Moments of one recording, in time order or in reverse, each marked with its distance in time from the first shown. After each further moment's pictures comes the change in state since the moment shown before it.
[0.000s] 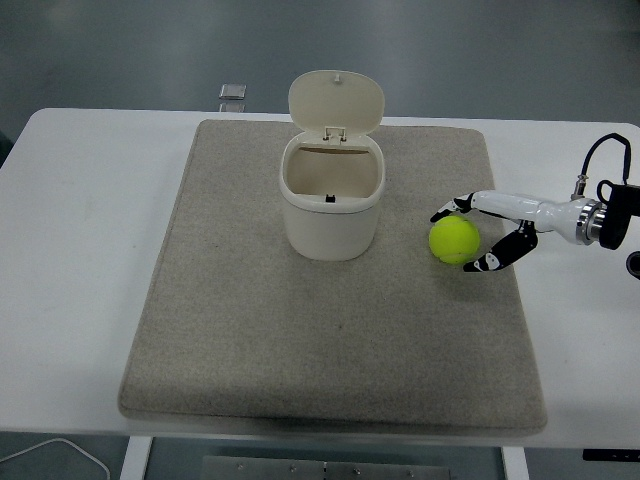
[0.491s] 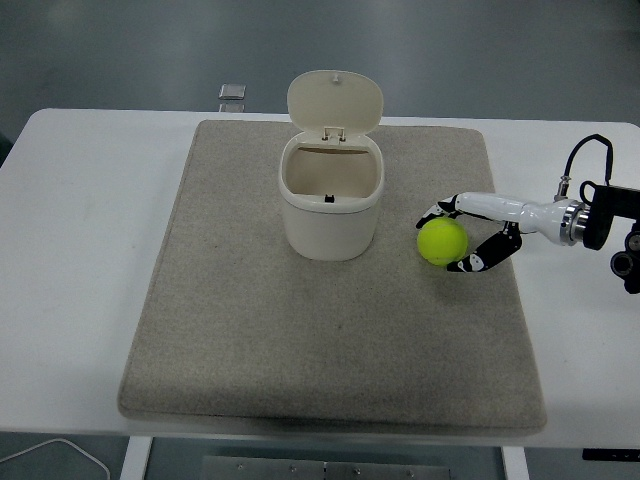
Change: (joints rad) left arm 0.000 0.000 0.000 0.000 0.000 -0.001 0.000; right arm 0.002 0.036 0.002 0.005 0.003 0.009 0.000
